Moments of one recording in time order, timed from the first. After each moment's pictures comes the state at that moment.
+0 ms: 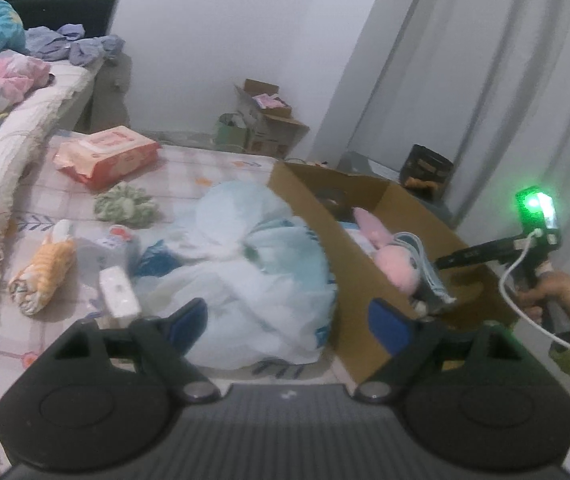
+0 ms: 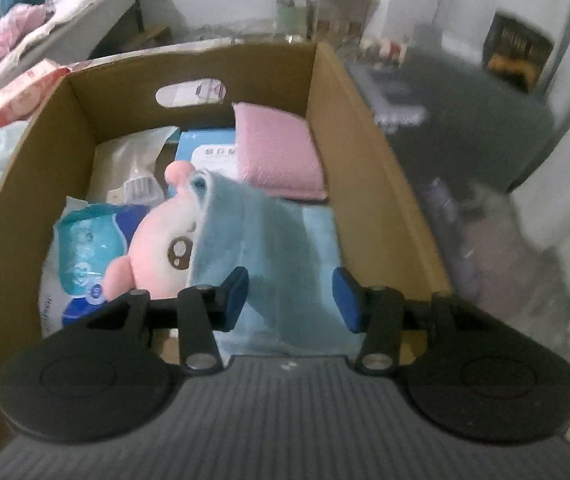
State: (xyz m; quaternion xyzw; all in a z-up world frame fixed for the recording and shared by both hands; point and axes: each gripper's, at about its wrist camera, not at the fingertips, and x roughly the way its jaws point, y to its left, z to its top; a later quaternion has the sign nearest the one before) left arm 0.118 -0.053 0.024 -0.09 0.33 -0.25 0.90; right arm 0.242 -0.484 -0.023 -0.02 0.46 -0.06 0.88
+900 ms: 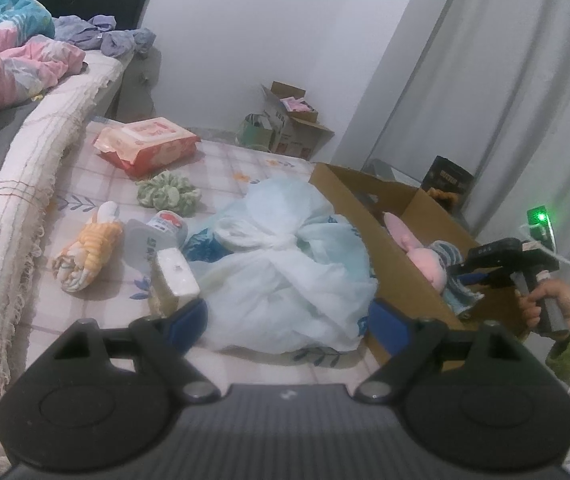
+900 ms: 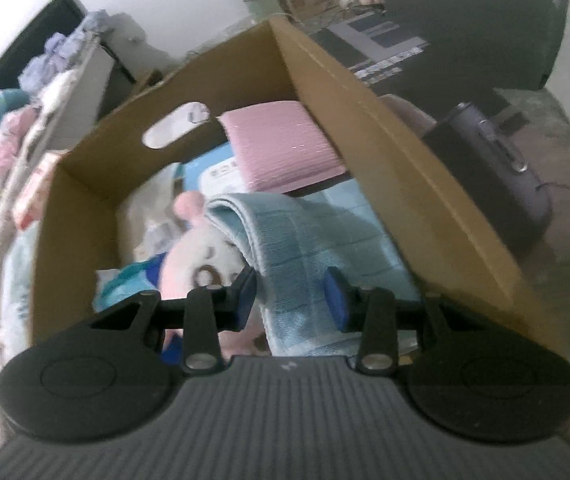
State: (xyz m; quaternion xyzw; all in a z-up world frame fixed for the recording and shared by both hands) left arm 0.109 -0.014 0.016 -0.11 0.34 -0.22 0.91; right arm 0.259 -0.526 -0.058 0.20 0.48 -0.07 0.85
